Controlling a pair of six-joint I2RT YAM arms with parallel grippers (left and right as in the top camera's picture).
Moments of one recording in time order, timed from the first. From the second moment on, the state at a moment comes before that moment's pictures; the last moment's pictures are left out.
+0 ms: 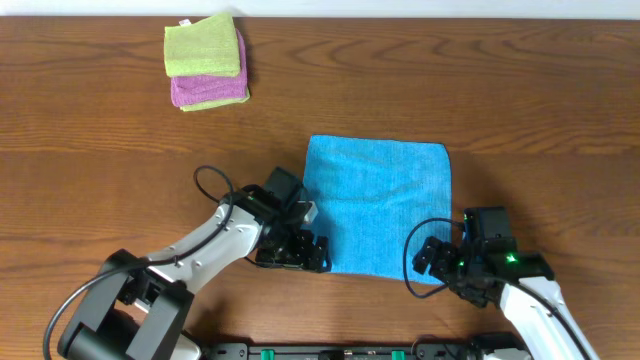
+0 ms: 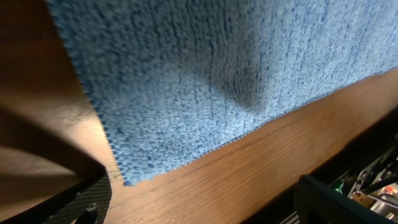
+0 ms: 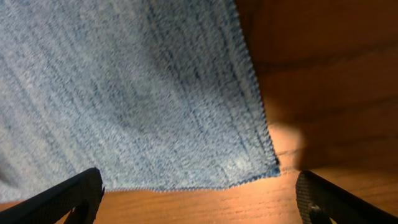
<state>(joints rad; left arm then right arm) -0.57 1.60 0.77 -0.65 0.54 -0.37 0.11 1.06 0.44 -0.77 -0.19 0.62</state>
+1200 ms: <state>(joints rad) -0.59 1.60 0.77 -0.56 0.49 -0.52 0.10 1.17 0.44 -0.61 -0.13 0.67</state>
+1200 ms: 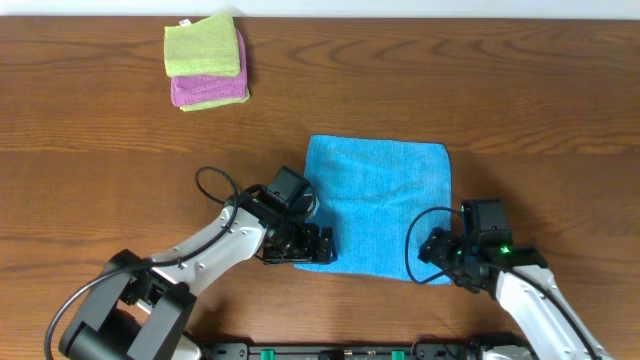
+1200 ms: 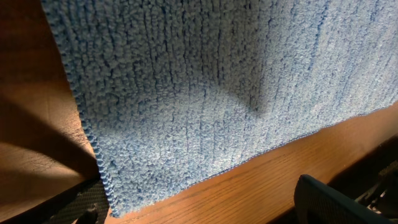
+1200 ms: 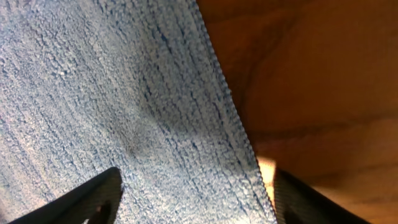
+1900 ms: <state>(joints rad) -0.59 1.60 0.78 -0.59 0.48 -0.52 0.10 1.20 0.45 -0.77 -0.26 0.79</state>
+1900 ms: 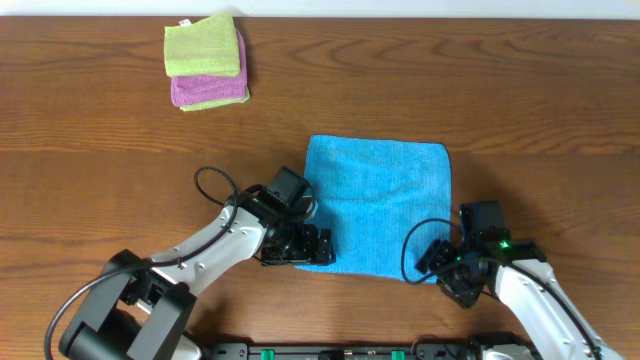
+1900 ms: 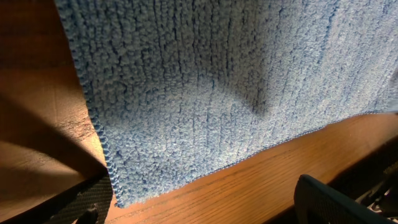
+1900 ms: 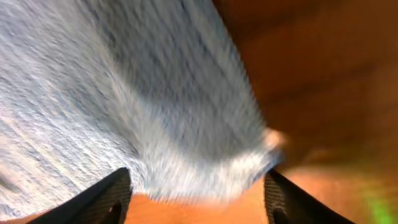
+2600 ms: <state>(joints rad) -0.59 1.60 0.78 -0.59 0.48 -0.52 0.10 1.20 0.45 -0.78 -0.27 0.88</state>
